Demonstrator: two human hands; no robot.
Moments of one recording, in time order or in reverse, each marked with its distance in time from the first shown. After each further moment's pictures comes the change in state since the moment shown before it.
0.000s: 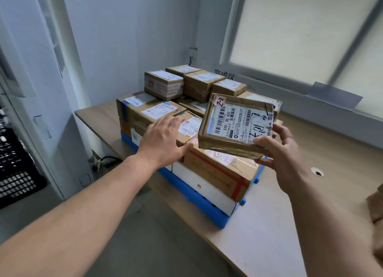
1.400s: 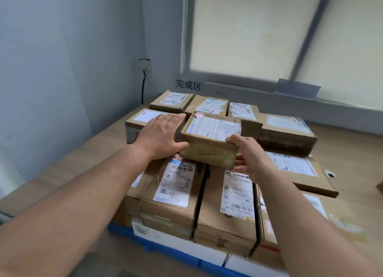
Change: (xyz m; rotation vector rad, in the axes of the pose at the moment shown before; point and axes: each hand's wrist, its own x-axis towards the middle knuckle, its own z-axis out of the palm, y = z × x) left_hand 0.296 -0.200 0.043 -0.064 -0.183 0.435; right_hand 0.246 0.038 0.196 -0.045 0.310 0.386
